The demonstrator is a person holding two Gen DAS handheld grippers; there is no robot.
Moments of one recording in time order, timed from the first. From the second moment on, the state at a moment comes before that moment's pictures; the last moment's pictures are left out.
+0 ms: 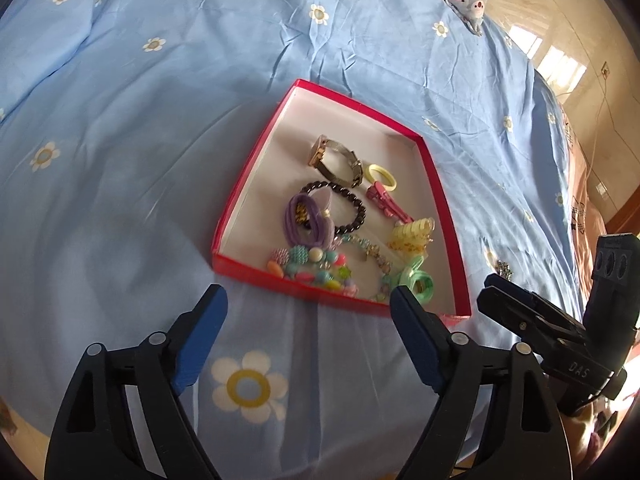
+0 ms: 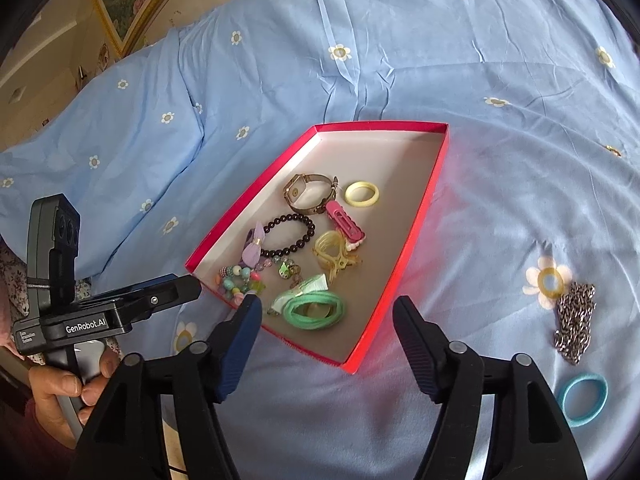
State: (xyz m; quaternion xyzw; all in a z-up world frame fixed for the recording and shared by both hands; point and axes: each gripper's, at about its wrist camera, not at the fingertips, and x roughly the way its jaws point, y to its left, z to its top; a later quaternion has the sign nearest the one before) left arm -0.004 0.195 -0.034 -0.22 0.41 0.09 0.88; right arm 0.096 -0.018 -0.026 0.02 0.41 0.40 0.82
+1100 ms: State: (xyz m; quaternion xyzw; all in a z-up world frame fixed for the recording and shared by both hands) left arm -0.048 0.153 0.012 -0.04 0.30 0.22 0.93; right arm 0.055 -0.036 0.021 -0.03 0.29 0.40 0.87
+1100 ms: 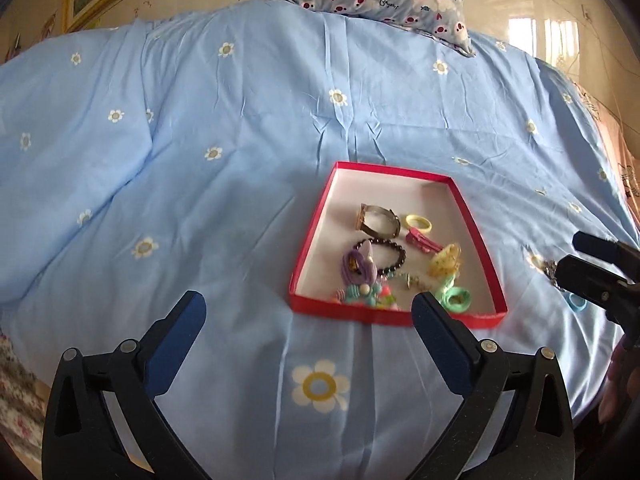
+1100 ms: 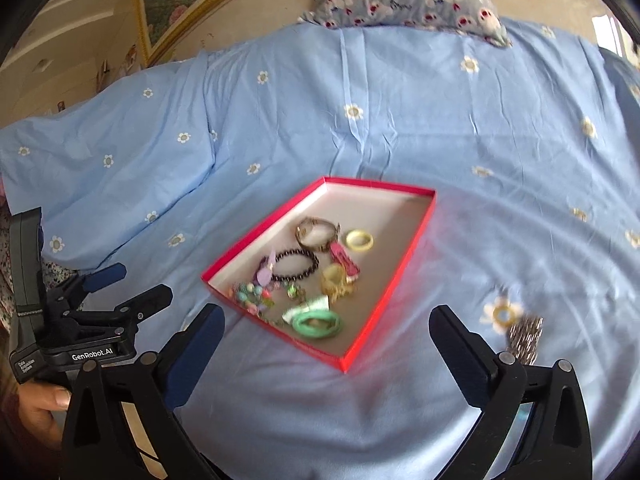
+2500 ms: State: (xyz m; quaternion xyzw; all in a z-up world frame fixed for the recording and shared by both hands) left arm -0.052 0.136 -0.009 -0.03 0.36 0.24 0.90; right arm 0.039 -0.036 -0.007 -0.03 0.32 0.39 0.86
